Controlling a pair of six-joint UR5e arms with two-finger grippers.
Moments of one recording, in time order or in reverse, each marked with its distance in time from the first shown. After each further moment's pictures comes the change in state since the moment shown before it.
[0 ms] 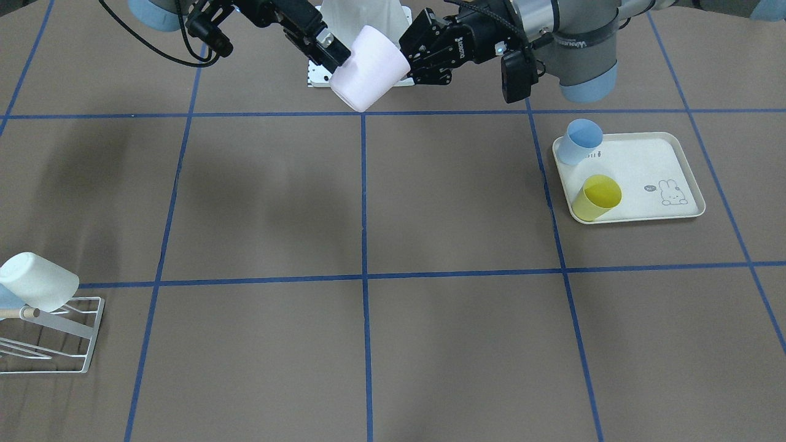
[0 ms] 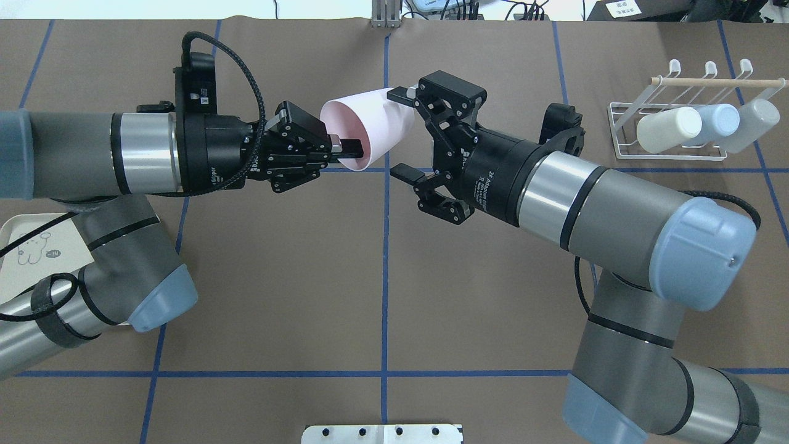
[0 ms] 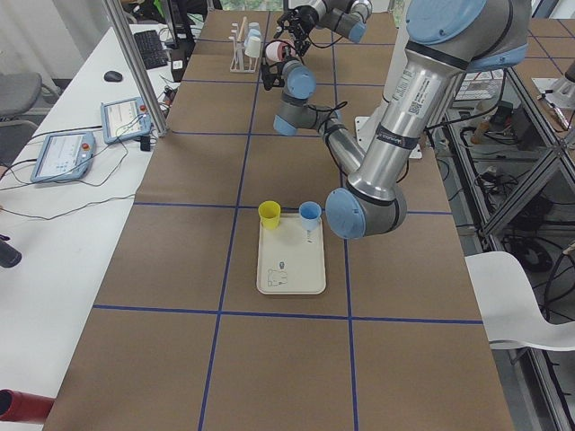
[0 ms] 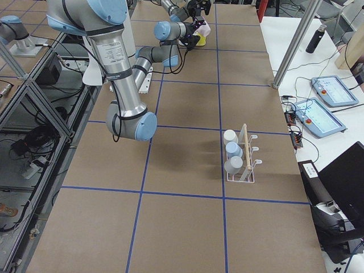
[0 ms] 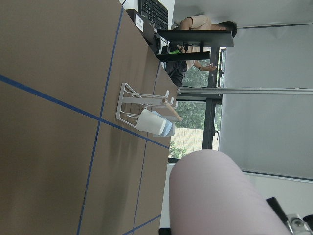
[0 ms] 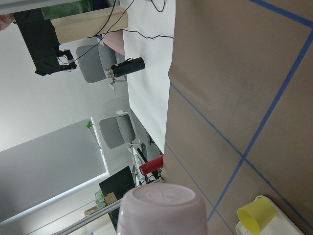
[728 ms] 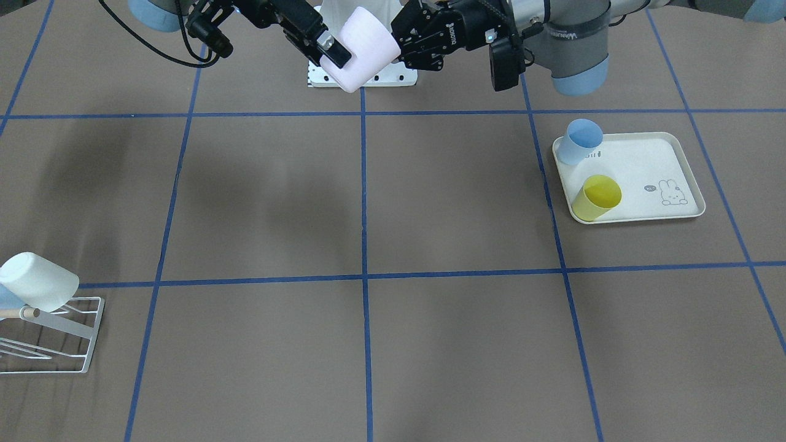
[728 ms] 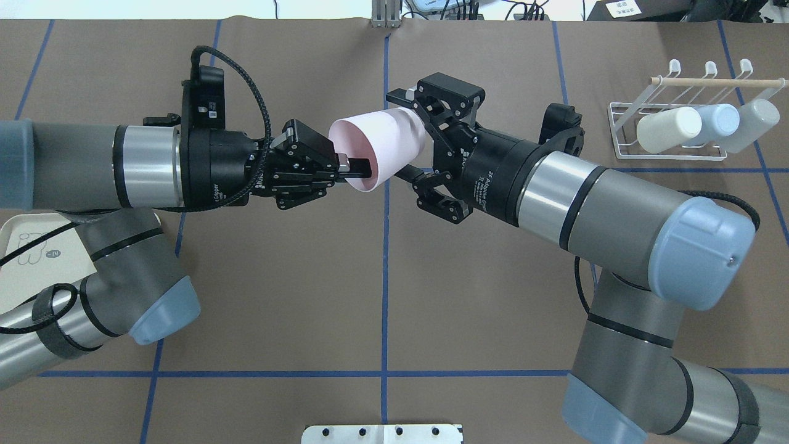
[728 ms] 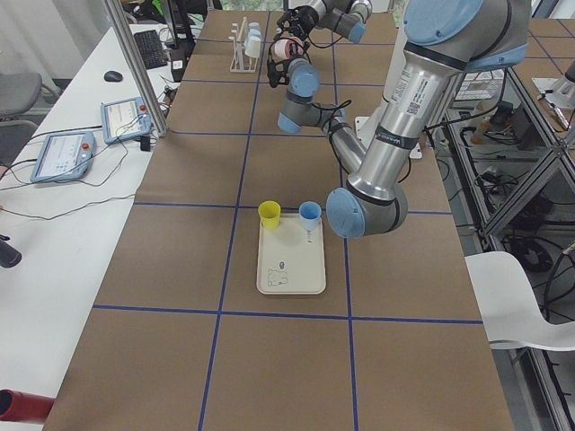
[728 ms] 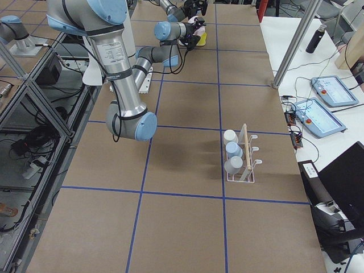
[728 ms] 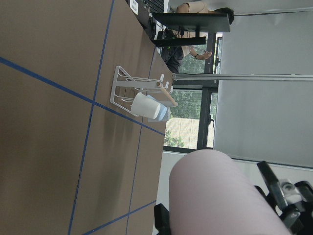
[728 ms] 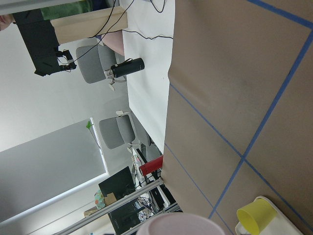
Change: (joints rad) left arm 0.024 0.000 -0.023 0.001 -0.035 -0.001; right arm 0.000 0.000 -0.001 0.000 0.000 0.000
